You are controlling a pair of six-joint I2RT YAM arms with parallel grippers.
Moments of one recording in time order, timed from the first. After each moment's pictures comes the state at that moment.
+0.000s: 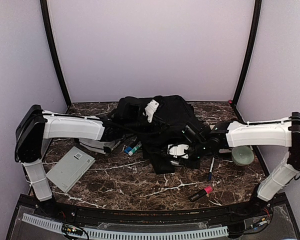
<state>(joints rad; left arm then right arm) -0.87 1.86 1.28 0.21 0.15 -0.02 0.91 1.55 0.99 -0.57 0.00 -0.58</state>
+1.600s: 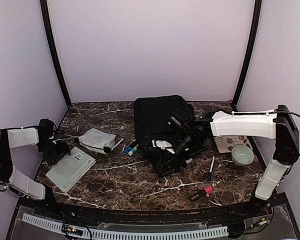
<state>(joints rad) 0.17 1.36 0.67 -0.56 0.03 -0.52 0.92 1.72 1.27 -0.73 -0.69 -0.55</state>
